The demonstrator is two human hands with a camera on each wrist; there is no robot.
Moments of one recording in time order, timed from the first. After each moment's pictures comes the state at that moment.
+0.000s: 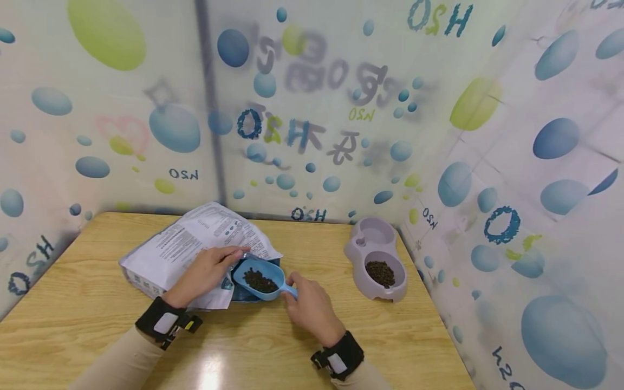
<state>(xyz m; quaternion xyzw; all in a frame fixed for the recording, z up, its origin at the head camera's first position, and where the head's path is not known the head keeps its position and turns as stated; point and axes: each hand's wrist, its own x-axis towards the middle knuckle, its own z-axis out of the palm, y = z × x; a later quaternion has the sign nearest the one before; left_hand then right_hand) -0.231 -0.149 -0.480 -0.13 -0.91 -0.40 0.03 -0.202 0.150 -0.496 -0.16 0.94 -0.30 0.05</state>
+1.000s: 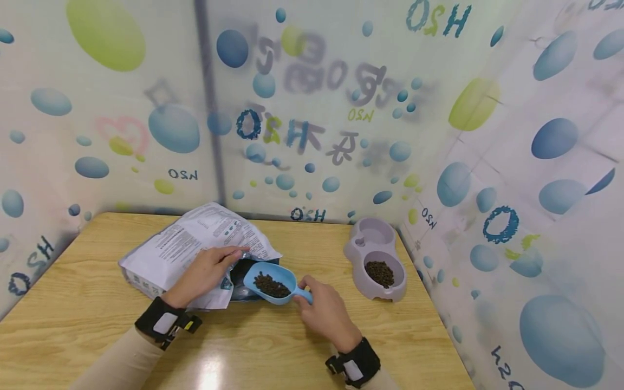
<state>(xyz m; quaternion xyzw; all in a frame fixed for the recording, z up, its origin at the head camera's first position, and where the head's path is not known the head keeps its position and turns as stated) -0.228 -0.148 -0.479 -0.13 -0.90 -0.41 0.03 -0.191 0.182 -0.490 -0.17 0.93 -0.31 0.01</state>
